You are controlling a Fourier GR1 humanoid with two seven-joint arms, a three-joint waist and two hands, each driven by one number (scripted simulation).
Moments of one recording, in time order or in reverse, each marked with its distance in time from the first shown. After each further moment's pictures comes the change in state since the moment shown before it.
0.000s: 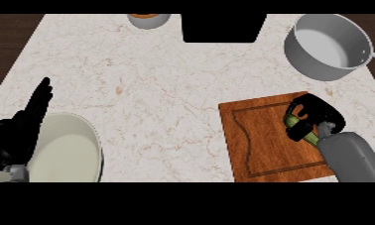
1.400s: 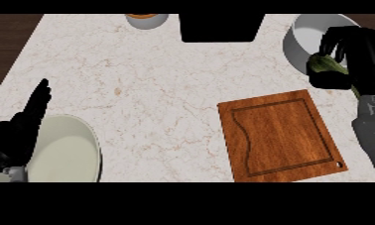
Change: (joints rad) left arm 0.006 -0.020 0.027 0.004 -0.010 -0.017 -0.013; right arm -0.150 -0.114 -0.086 -0.403 0.307 -0.315 -0.263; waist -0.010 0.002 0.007
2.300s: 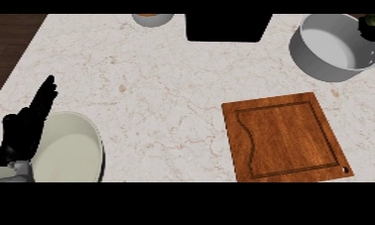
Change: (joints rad) left arm -0.035 -0.015 0.000 0.012 -0.024 -0.026 0.025; right arm -0.312 -0.114 -0.314 0.692 -0.119 -0.129 -0.466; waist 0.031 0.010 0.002
